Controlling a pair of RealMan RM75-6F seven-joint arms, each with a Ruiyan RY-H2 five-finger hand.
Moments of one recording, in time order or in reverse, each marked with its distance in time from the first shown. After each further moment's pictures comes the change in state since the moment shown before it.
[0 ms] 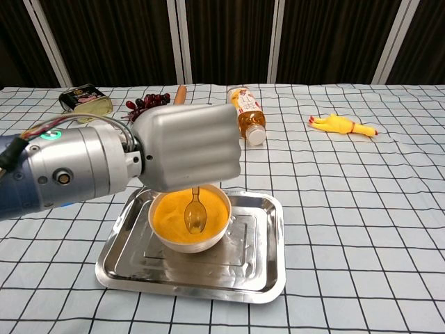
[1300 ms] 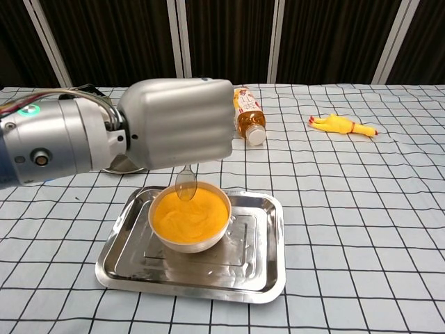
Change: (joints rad) left arm -0.023 0.079 0.021 -0.005 0.121 0.005 0.101; right arm 0.000 -0.004 -0.003 0.000 -0.007 0.002 -0.013
